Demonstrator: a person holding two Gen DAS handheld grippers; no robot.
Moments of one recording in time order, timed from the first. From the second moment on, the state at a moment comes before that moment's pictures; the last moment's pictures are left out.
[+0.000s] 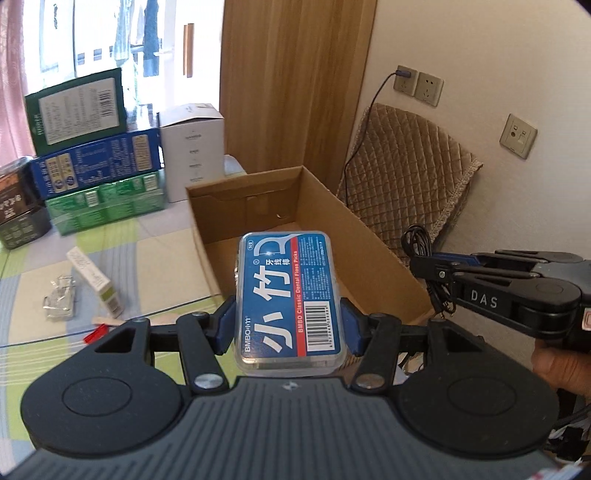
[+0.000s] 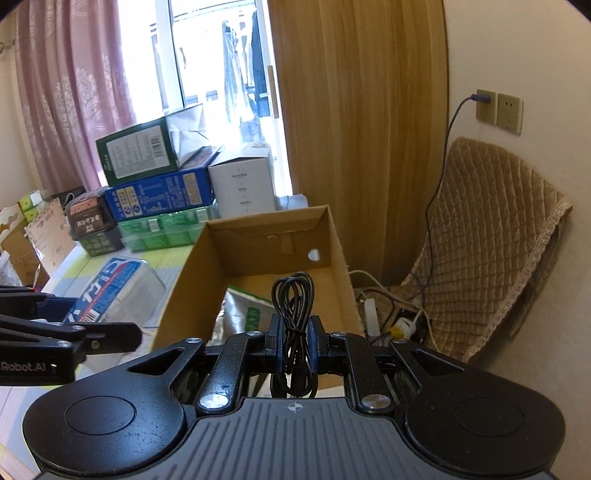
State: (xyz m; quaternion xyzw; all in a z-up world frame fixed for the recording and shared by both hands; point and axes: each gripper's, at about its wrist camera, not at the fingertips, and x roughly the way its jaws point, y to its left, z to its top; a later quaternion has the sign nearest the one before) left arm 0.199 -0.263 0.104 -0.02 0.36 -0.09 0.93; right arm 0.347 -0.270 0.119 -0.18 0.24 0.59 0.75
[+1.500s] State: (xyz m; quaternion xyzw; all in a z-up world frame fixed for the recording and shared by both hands) left arm 0.229 -0.236 0.060 -0.04 0.37 -0.07 0.93; right arm 0.356 -0.227 0.086 -0.19 0.26 0.59 0.74
